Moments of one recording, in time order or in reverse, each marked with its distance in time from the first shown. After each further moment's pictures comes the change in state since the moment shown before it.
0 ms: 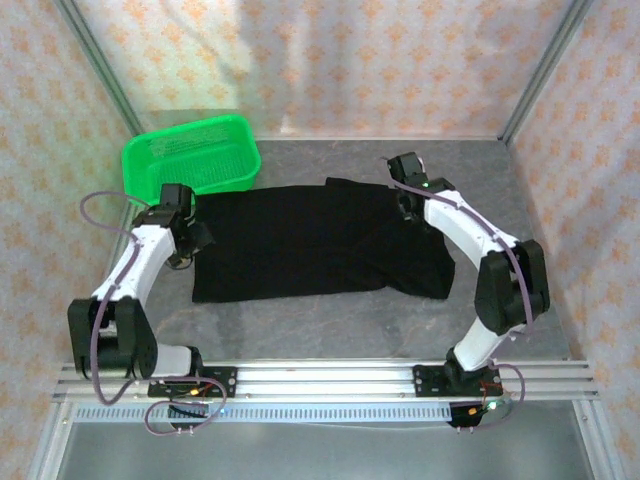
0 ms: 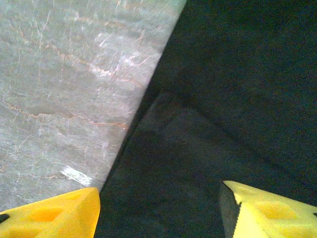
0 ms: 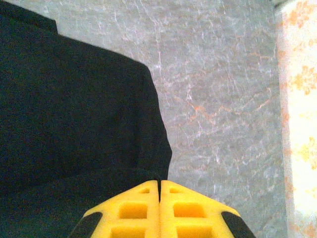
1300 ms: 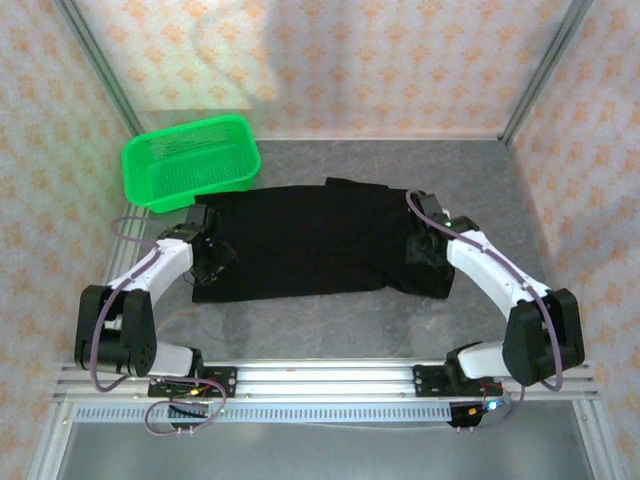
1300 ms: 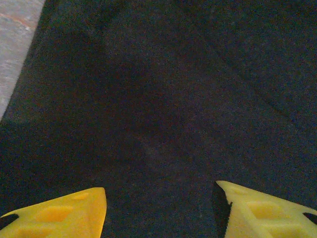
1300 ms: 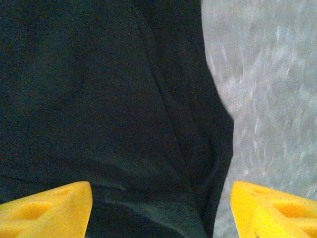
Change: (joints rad) left arm -0.126 0.064 -0.203 0.170 0.143 -0.212; right arm -0.049 -0.329 -0.408 -0.179 -0.278 0.430
